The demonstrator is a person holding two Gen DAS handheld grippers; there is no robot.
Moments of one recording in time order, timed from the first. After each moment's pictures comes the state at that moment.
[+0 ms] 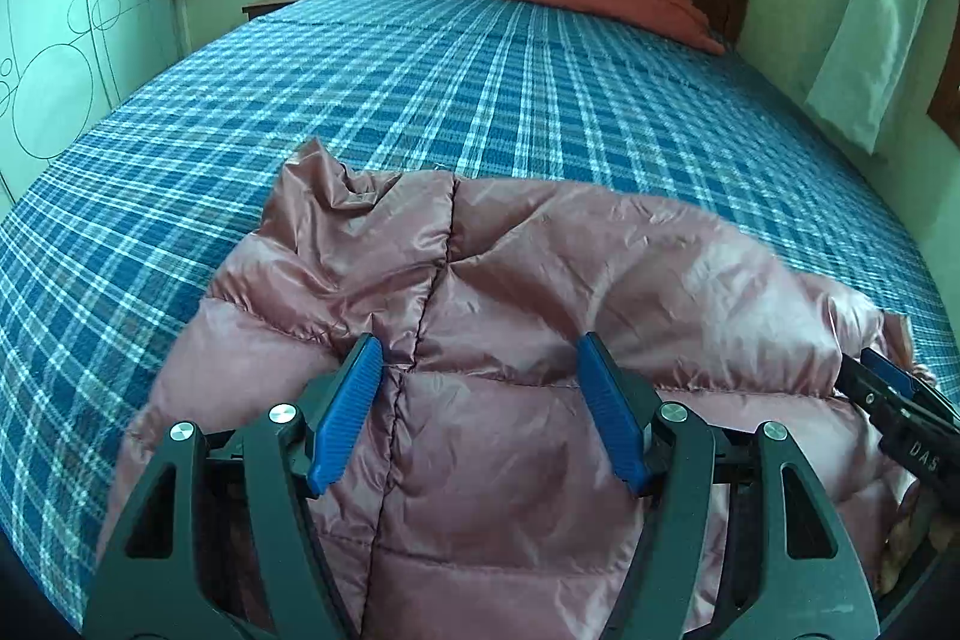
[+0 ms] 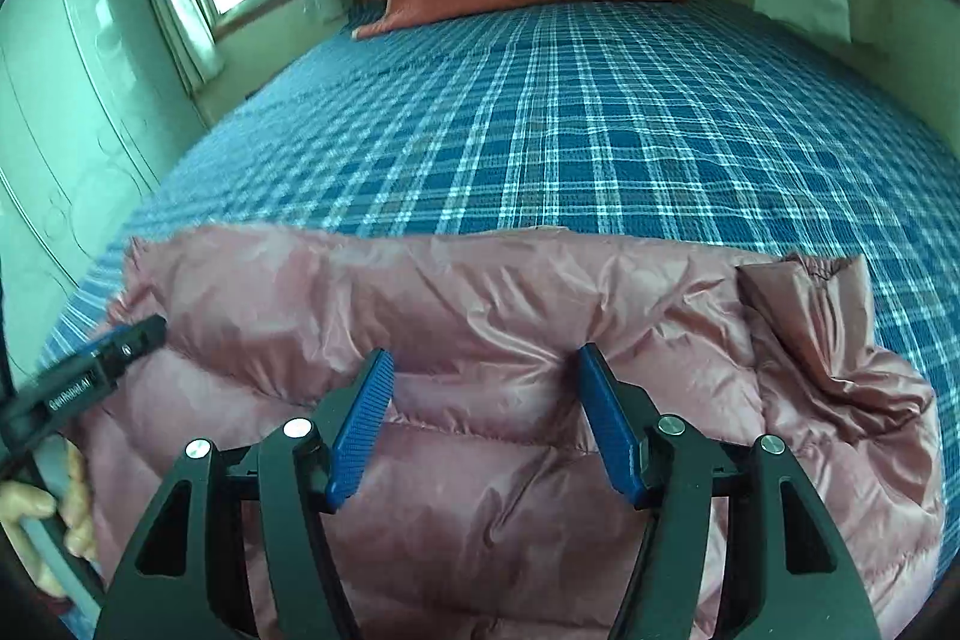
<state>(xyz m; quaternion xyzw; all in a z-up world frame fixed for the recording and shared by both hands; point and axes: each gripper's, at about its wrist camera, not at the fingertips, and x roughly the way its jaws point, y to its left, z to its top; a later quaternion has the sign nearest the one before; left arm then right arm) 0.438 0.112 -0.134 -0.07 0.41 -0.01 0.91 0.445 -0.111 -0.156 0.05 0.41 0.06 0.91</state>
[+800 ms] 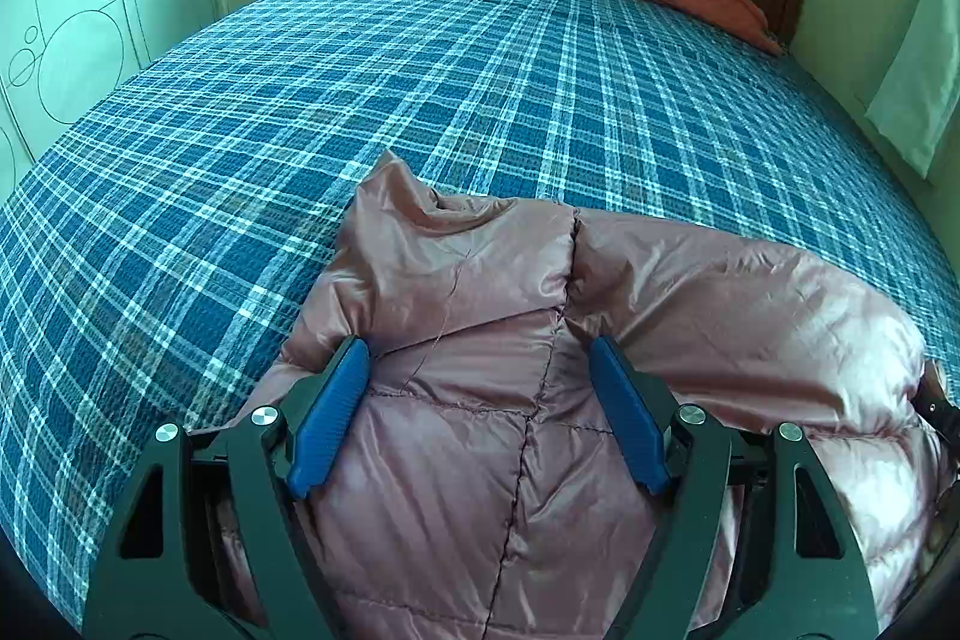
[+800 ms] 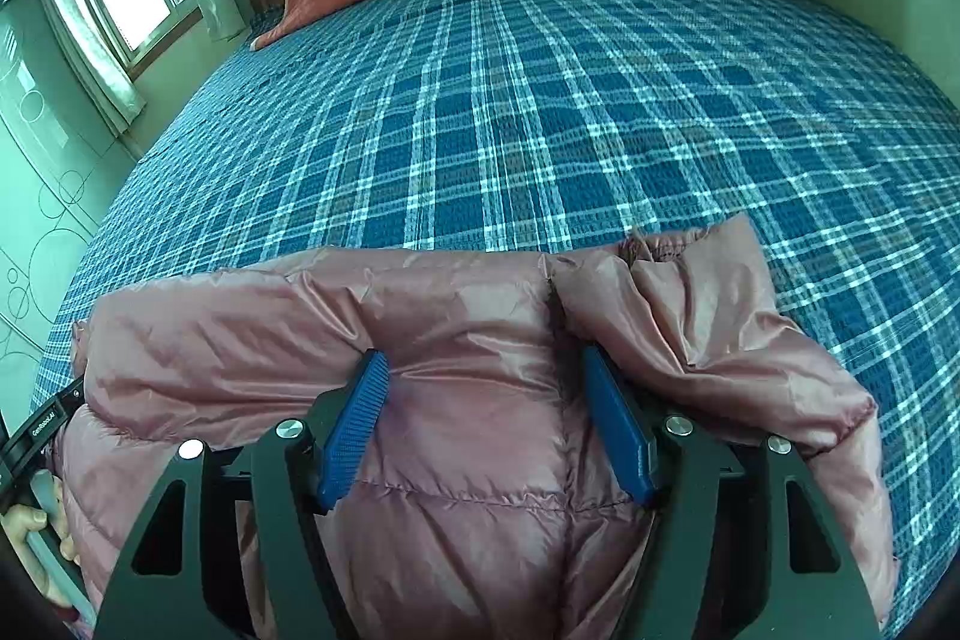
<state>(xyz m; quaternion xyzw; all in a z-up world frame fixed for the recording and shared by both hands) 0.472 0.145 -0.151 -0.09 0.43 0.03 0.90 0.451 -0.209 -0.154 0.13 0.43 -0.01 0.89</state>
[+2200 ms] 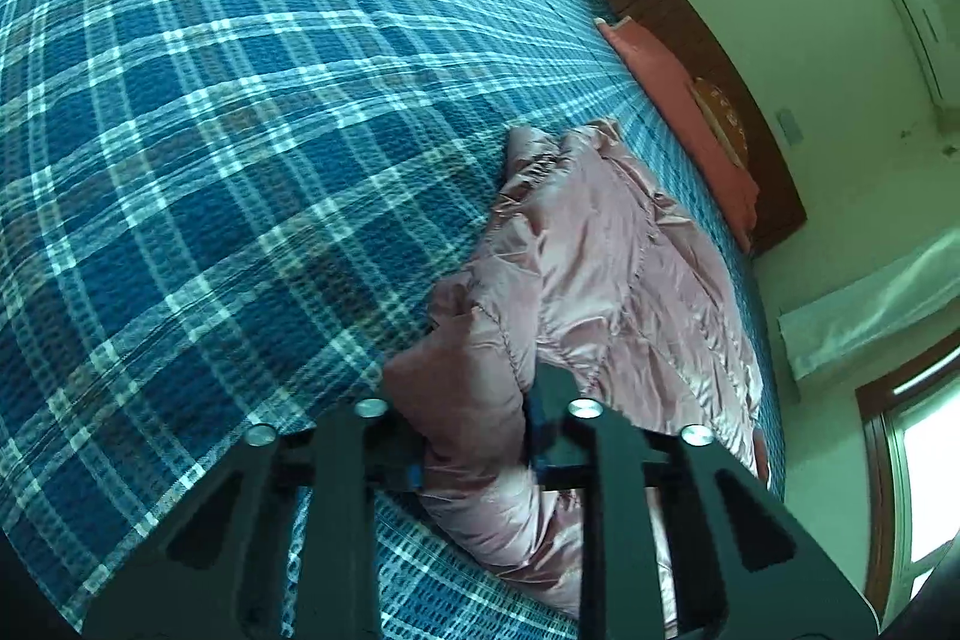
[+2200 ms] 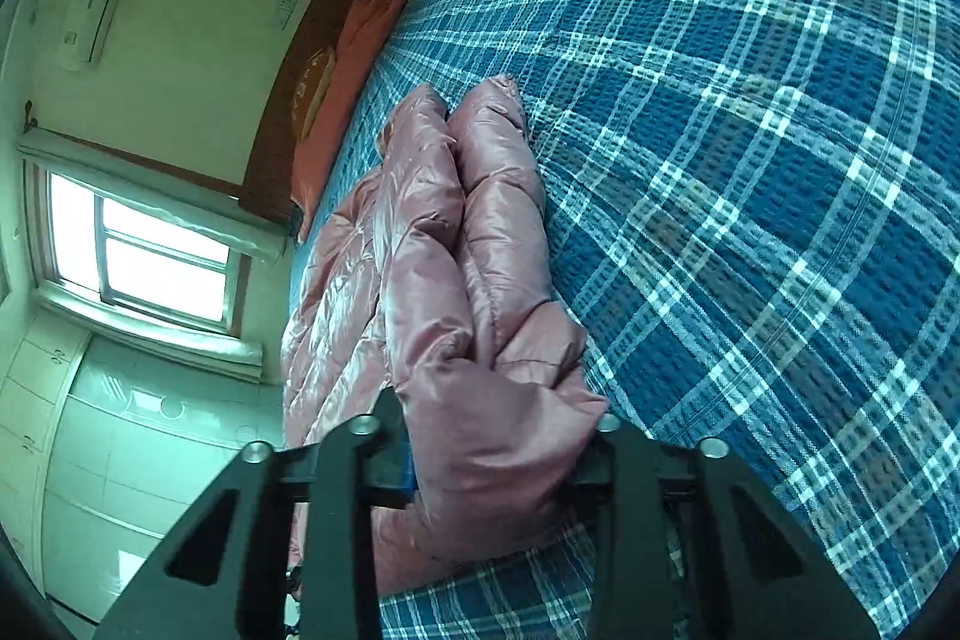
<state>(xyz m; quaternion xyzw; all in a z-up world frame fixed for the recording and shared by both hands) 0.243 0.232 -0.166 -0.41 0.35 0.06 0.84 0.204 -0.278 -0.205 0.52 0.31 -0.01 0.80</state>
